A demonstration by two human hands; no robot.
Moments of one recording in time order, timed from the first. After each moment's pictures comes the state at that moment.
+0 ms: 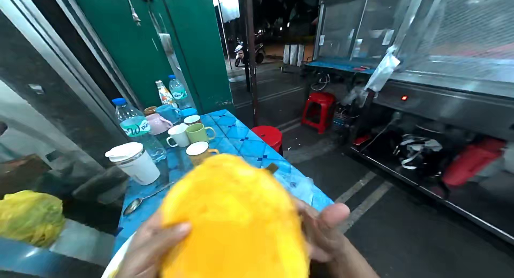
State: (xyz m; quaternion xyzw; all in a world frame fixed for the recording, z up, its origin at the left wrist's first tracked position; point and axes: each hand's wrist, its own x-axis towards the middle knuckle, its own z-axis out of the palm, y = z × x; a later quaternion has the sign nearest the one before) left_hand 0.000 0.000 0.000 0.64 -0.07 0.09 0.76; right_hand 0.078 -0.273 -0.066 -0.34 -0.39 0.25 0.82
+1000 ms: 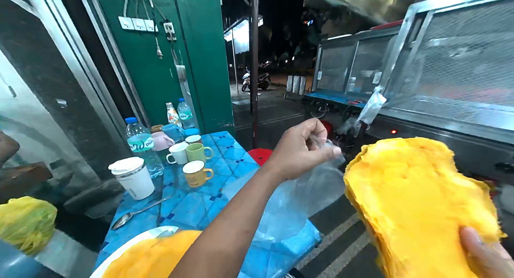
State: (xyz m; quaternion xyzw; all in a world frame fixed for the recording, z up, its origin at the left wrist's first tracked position) left_hand 0.165 -0.214 0.091 0.69 -0.44 0.13 0.56; right_hand 0.006 -0.460 -0.011 -0.54 -0.08 -0.34 0.77
